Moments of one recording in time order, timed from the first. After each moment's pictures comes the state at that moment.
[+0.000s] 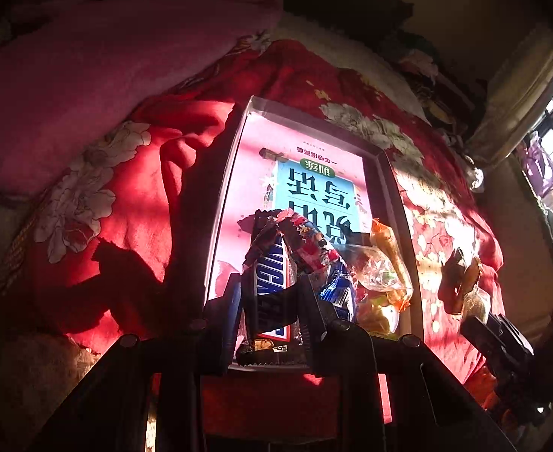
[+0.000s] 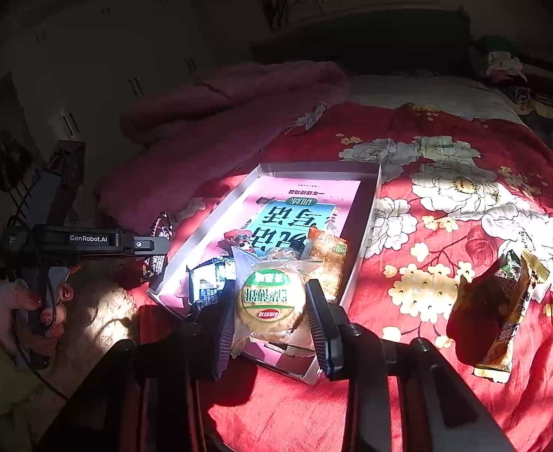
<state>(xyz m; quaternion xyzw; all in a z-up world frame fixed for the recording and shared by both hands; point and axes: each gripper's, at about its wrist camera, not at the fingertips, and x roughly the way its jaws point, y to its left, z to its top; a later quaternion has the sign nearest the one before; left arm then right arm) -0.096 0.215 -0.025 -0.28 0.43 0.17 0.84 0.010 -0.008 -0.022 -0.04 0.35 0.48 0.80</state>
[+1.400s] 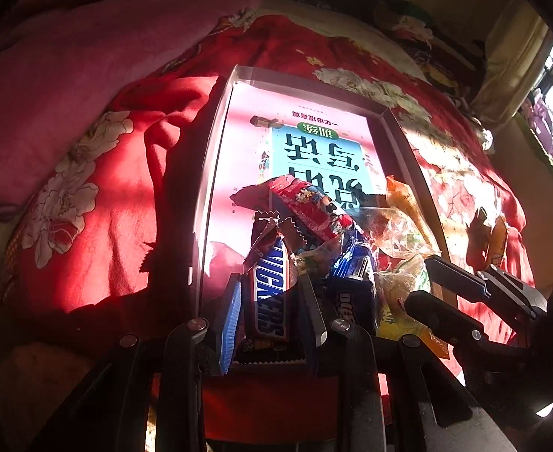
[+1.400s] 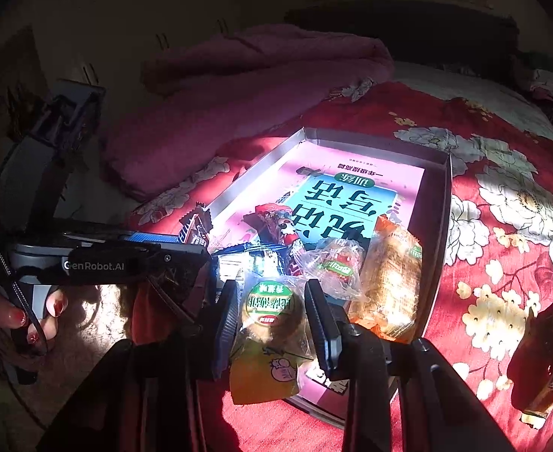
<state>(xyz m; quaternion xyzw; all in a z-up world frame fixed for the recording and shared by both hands) -0.081 0.198 -0.052 -0.22 0.47 0.16 0.84 -0.002 0.064 -0.051 -0.12 0.36 0.52 0.76</state>
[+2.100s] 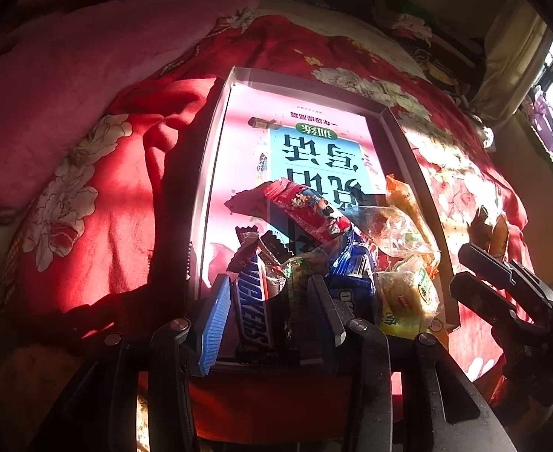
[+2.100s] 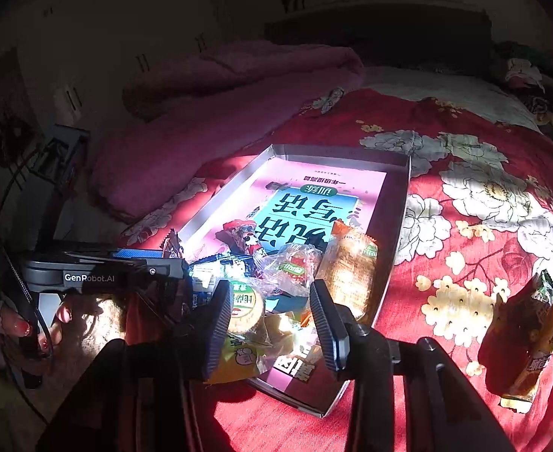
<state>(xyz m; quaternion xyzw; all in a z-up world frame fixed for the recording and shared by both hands) -0.078 0.196 -0.050 -0.22 0.47 0.16 0.84 0.013 0.033 -0.039 -0.08 0.36 0.49 0.79</state>
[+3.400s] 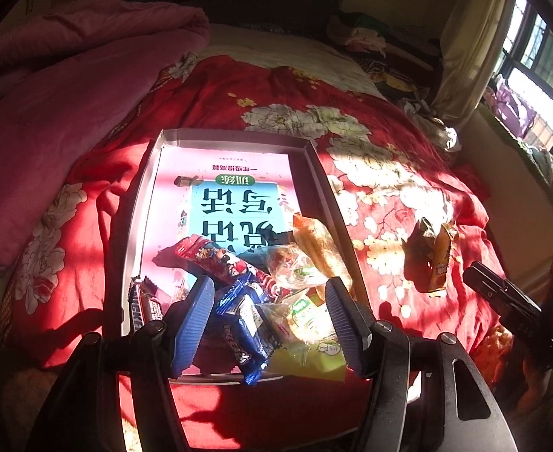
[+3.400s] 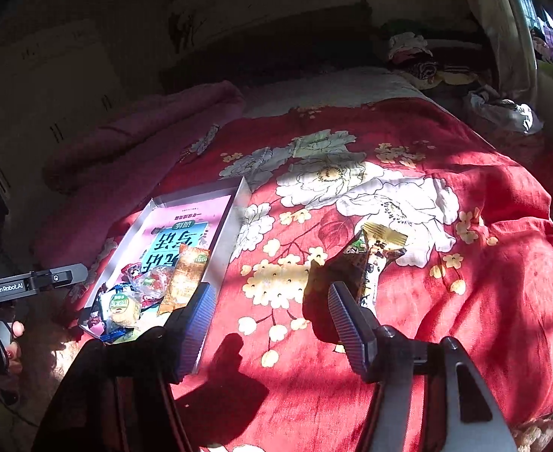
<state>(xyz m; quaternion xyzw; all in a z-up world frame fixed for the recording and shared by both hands) -0.055 0.137 0.008 -0.17 0.43 0.11 0.88 0.060 -0.114 -0.025 0.02 0.38 0.33 0.87</state>
